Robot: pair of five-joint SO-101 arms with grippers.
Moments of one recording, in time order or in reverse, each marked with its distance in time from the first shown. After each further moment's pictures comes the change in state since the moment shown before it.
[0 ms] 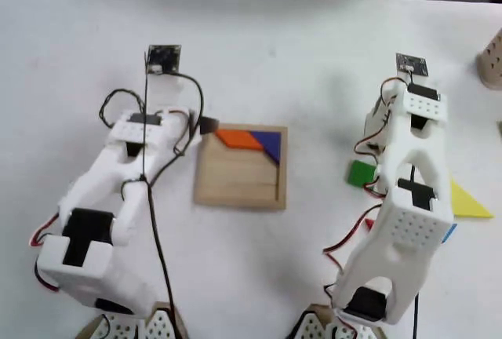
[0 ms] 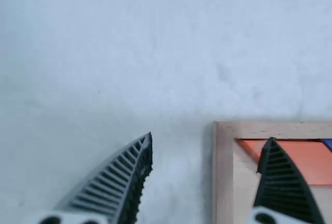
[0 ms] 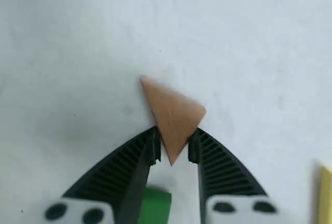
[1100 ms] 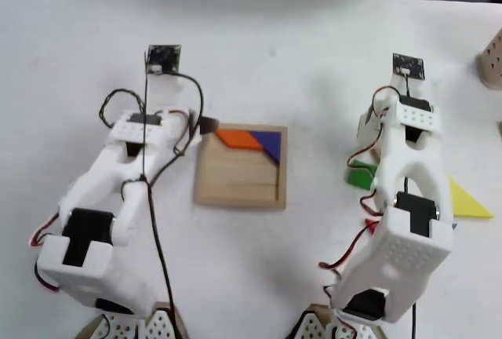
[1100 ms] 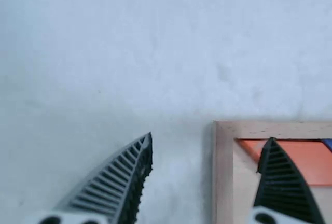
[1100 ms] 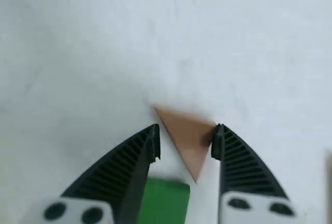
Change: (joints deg) left arm 0.0 0.0 0.0 0.0 0.0; right arm -0.3 -11.3 16.3 -11.3 -2.3
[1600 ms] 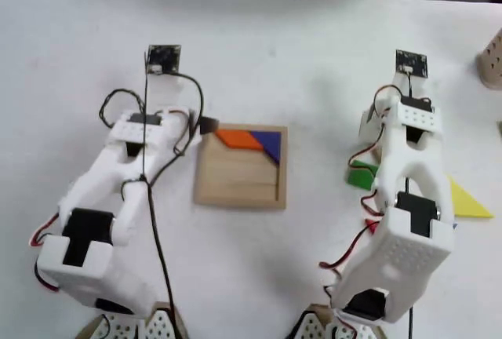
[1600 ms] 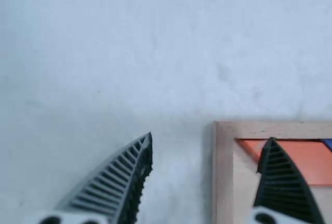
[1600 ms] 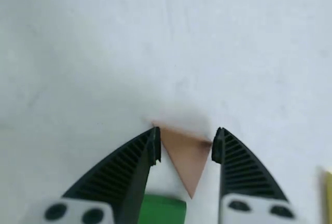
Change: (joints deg) left arm 0.0 0.0 0.0 0.0 0.0; right arm 0.1 -1.4 0.3 -3.4 0.0
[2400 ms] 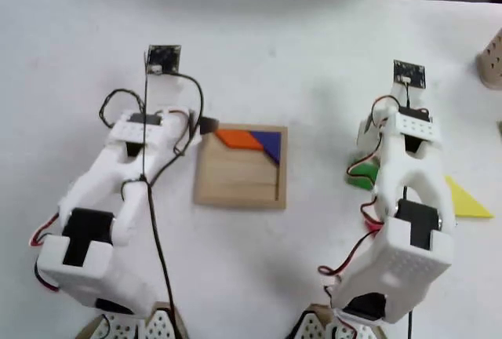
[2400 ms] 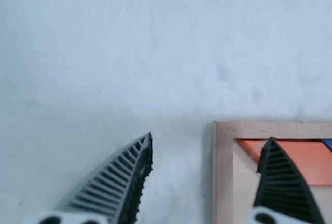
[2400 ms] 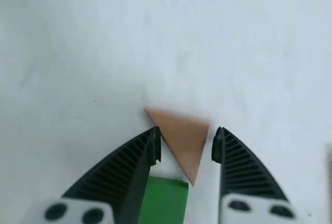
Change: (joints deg) left arm 0.0 0.0 0.0 0.0 0.0; right arm 0.3 -3.6 7.5 -2.3 -0.3
